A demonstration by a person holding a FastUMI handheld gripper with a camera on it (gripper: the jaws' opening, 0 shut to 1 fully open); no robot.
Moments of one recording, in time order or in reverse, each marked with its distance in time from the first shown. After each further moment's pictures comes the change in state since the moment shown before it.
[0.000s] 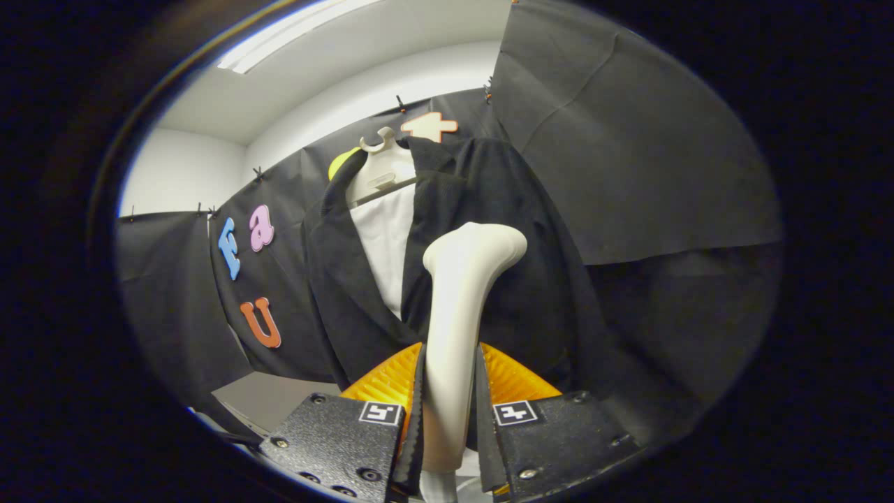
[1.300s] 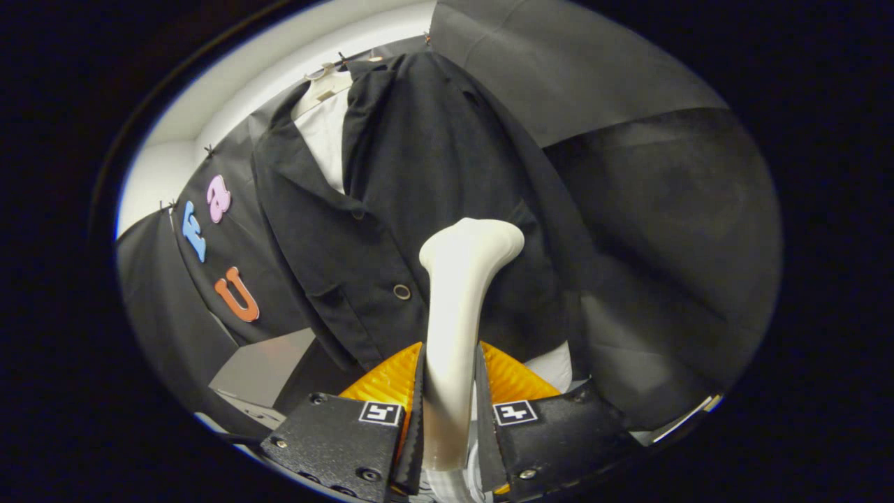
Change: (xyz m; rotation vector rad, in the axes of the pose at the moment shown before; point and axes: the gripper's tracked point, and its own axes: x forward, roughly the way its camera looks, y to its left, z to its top) arm -0.019 -0.030 -0.159 0.159 0.258 -0.129
